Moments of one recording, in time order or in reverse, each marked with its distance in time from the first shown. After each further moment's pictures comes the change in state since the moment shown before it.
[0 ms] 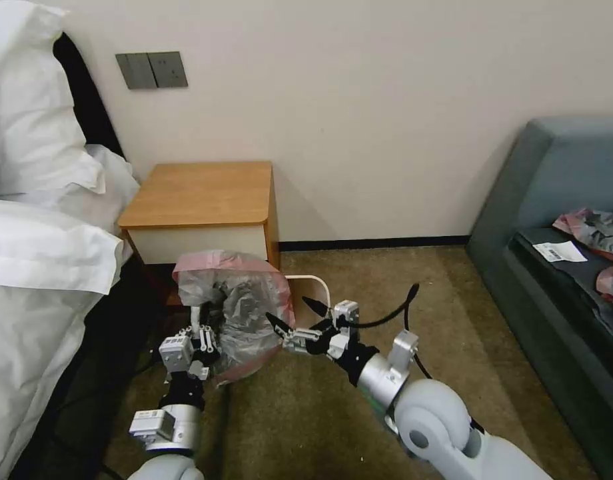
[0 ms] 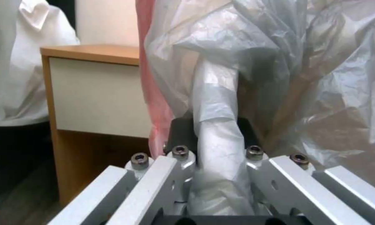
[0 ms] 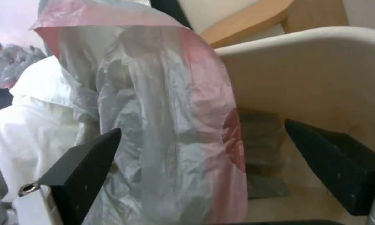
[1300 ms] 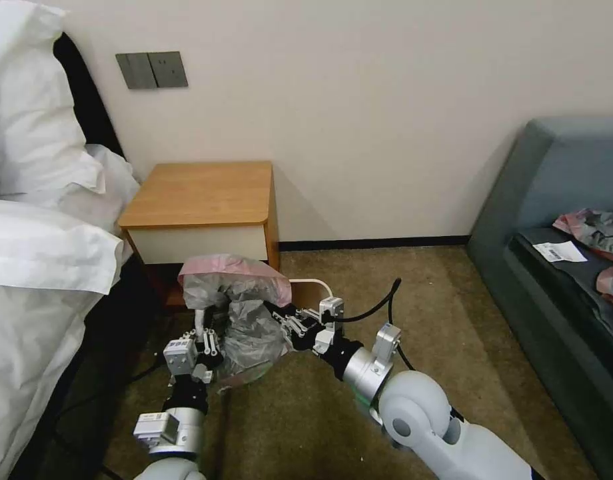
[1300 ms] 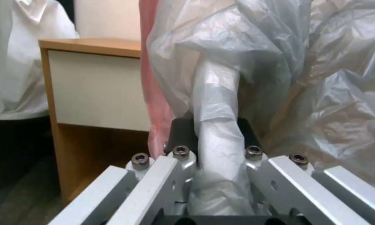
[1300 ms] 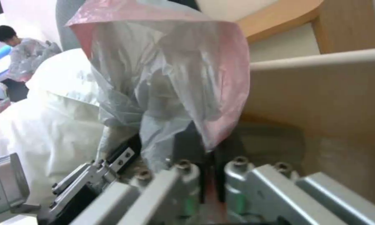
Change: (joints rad) left arm -0.001 0.000 0.003 0.016 0.010 0.005 -0.003; right arm 0.025 0.035 -0.039 -0.017 -0.054 0.006 -0.029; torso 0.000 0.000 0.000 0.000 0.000
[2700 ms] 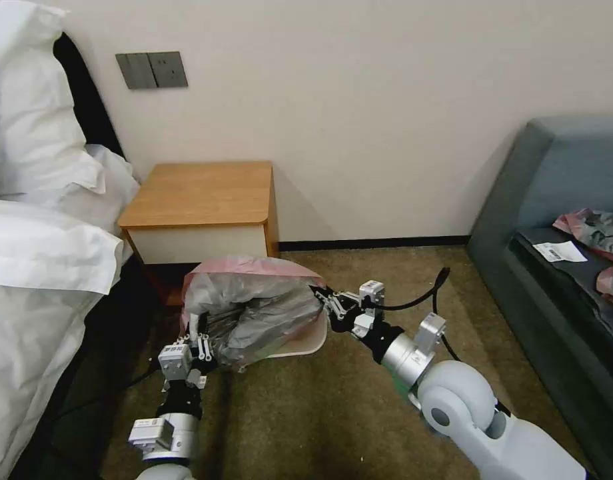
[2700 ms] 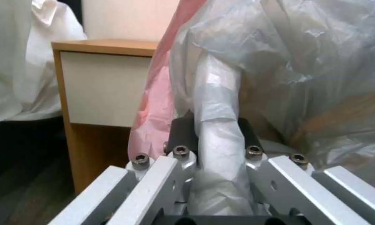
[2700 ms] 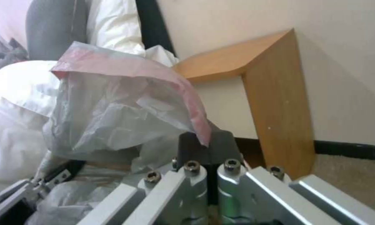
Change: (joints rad) left arm 0.018 0.008 -0.020 0.003 0.011 -0.014 -0.005; right arm -0.063 -0.109 0.176 0.047 -0.037 0.044 -0.040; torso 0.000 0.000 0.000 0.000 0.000
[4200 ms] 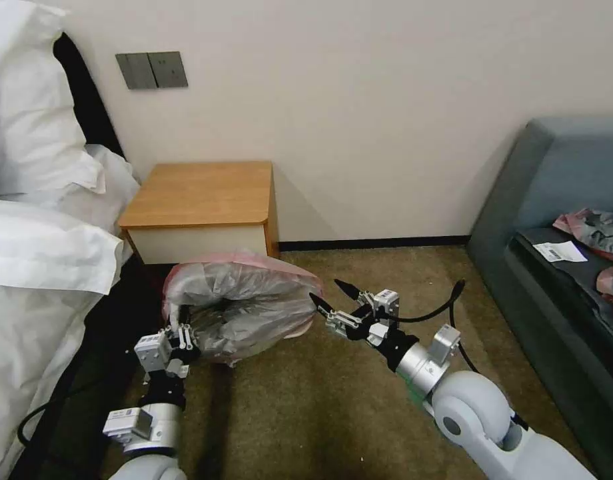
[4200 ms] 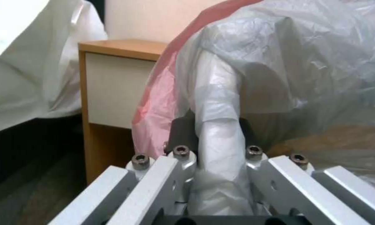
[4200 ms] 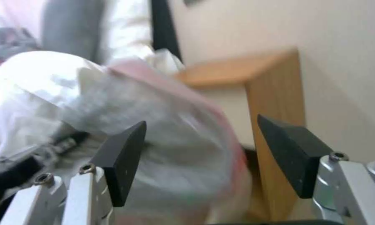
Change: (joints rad) left arm -0.024 0.030 -0.048 -0.033 -0.106 0.063 -0.034; right arm -0.113 -0.001 0.073 0.036 -0.159 0.086 -0.097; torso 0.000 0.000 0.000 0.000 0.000
